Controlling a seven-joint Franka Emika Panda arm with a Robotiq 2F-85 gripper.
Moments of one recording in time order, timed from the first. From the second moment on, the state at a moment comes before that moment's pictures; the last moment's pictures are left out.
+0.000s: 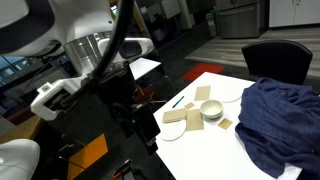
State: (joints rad) arm -0.12 -0.49 -0.24 -2.42 -0.31 1.81 -0.47
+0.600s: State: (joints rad) arm -0.12 -0.49 -0.23 -2.42 -0.31 1.83 -0.47
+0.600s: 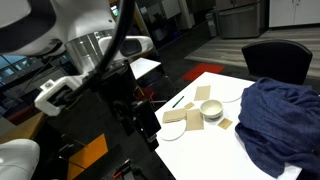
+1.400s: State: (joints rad) arm 0.07 -0.40 -0.08 -2.42 -0.15 2.06 -0.44
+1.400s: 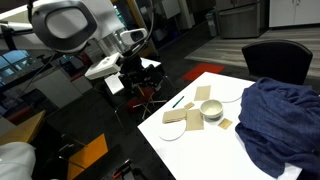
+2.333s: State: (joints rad) arm 0.15 -0.01 0.14 -2.36 -0.08 2.55 -0.04
